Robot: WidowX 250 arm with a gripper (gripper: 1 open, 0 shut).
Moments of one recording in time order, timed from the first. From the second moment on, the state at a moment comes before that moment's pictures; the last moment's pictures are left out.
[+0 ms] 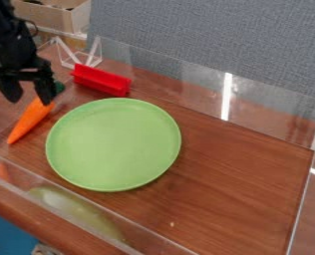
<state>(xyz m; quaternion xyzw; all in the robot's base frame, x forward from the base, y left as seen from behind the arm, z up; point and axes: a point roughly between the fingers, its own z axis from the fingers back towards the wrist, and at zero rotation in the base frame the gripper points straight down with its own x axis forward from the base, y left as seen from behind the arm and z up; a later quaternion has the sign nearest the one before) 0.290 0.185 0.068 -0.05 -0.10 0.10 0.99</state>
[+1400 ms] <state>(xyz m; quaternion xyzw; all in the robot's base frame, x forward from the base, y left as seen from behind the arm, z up) 0.303 0.188 0.082 0.00 -0.11 0.10 0.99</state>
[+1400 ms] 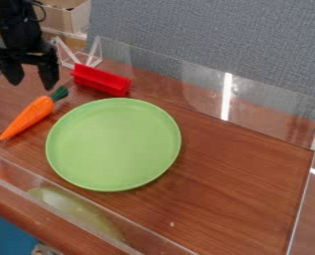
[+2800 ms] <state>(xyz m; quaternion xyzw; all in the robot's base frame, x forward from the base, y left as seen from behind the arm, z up) 0.314 0.190 0.049 -0.01 -0.10 0.00 0.99</state>
